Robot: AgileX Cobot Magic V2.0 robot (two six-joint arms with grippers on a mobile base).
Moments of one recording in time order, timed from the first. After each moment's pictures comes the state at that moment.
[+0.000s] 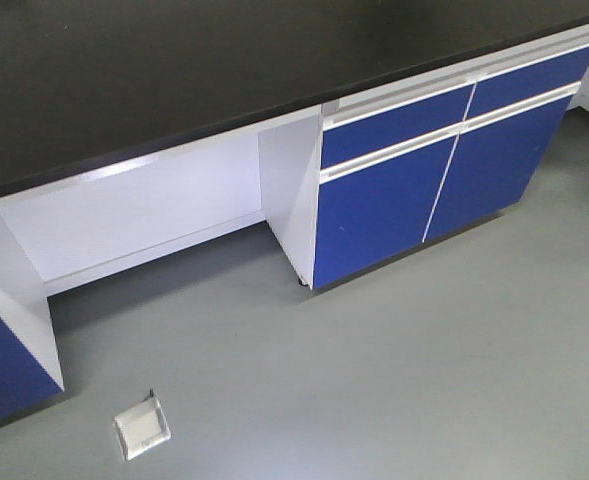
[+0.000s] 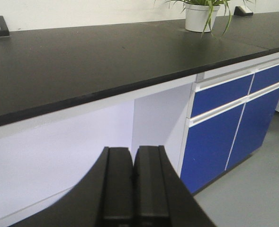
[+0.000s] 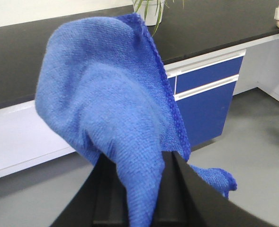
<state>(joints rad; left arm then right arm) -0.14 -0.02 0.03 -0.12 0.24 0.02 0.05 0.40 -1.02 -0.04 1.09 0.04</state>
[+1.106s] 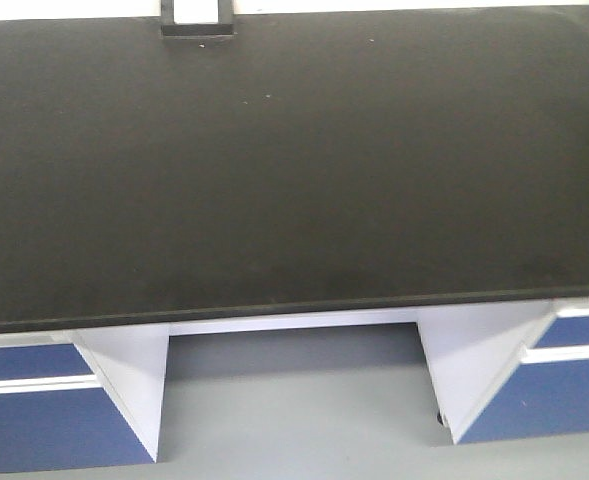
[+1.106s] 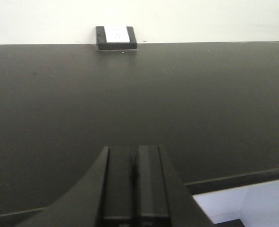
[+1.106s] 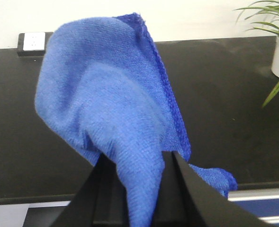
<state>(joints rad) -0.14 -0.02 0.03 -0.12 0.24 0.02 0.05 0.40 -1.02 -0.04 1.09 0.04</state>
